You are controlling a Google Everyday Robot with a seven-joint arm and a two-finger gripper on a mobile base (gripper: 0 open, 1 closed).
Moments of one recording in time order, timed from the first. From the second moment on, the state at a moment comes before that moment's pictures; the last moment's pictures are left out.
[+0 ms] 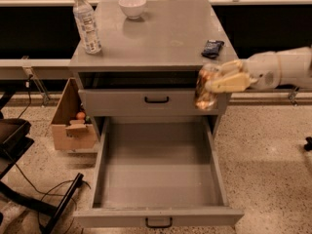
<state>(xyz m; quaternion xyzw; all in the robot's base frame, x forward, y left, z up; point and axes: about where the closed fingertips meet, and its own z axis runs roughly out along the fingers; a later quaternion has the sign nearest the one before) 0.590 -0.169 0.872 -0.47 0.67 0.40 0.42</state>
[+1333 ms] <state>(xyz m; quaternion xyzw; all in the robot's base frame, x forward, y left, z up) 0.809 -0.112 0.985 -0.37 0.74 0.19 0.53</state>
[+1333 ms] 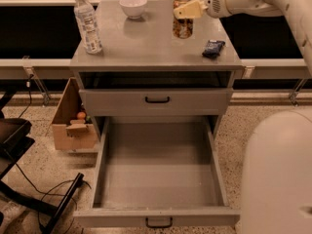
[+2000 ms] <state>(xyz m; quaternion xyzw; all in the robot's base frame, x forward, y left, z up) 0.834 -0.113 0.982 -0.33 0.75 0.19 0.54</state>
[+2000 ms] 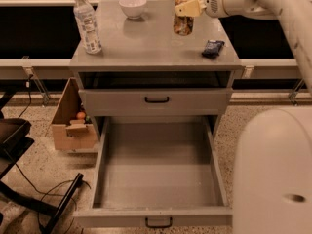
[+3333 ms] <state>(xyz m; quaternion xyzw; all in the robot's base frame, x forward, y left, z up) 0.948 -0.100 0.907 -0.21 0.80 0.16 0.53</state>
